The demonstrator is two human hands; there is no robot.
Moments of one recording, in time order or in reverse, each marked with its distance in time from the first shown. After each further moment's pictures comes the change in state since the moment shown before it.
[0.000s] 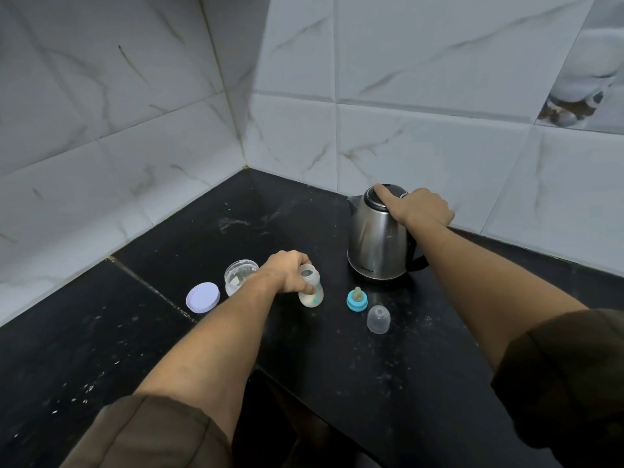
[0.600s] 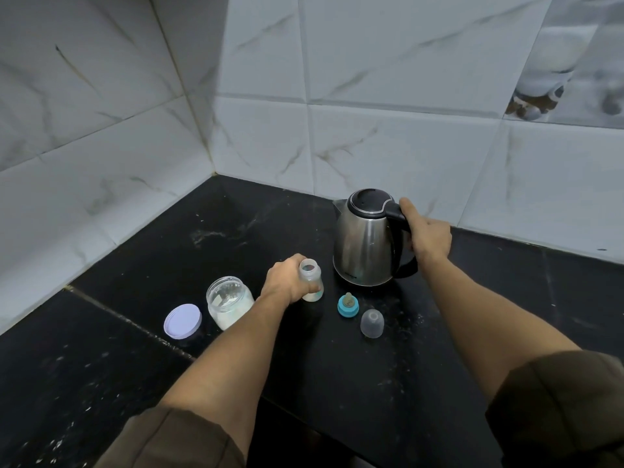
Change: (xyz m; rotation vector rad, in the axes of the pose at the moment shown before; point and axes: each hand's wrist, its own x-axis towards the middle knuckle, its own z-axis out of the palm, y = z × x) left_hand 0.032 0.013 0.028 -0.269 0.123 -0.026; right_hand -0.014 0.066 0.025 0.779 0.115 0.208
